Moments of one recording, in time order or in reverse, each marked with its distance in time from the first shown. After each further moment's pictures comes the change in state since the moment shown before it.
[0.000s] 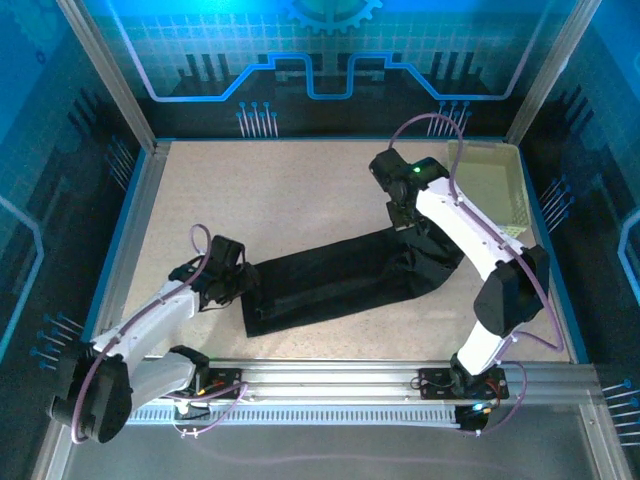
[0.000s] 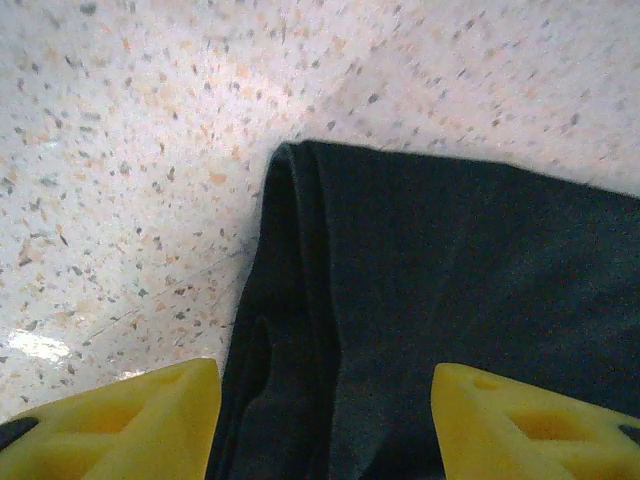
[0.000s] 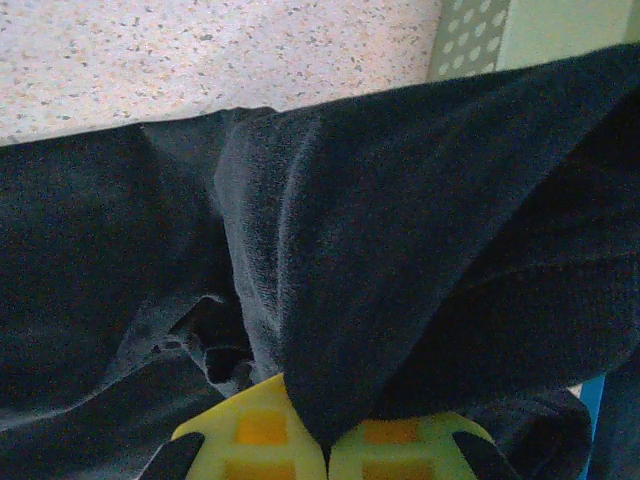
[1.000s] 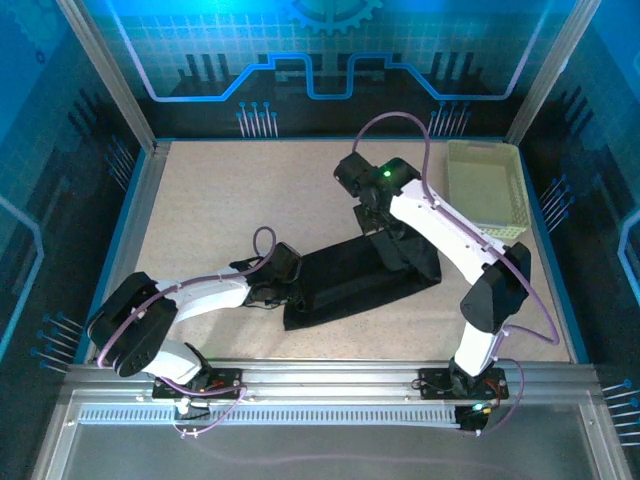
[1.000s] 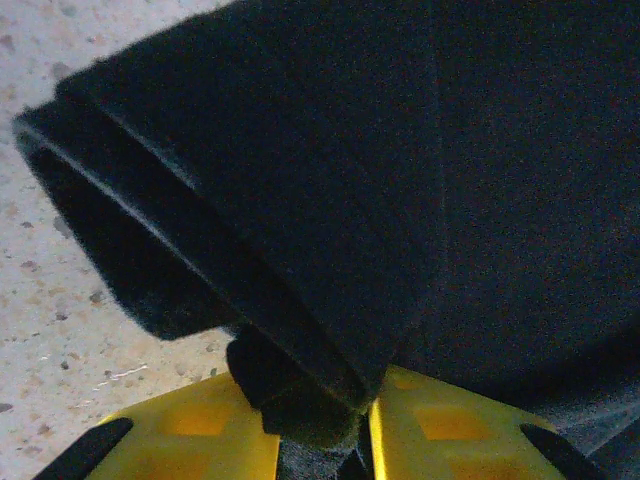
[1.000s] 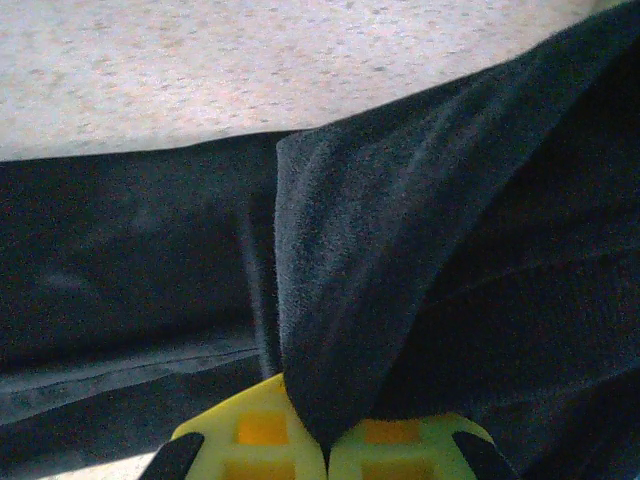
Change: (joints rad) left arm -0.359 0.369 0.098 0.282 0.057 -0.147; right arm 0.192 0.071 0.153 -0.064 -0.085 0.067
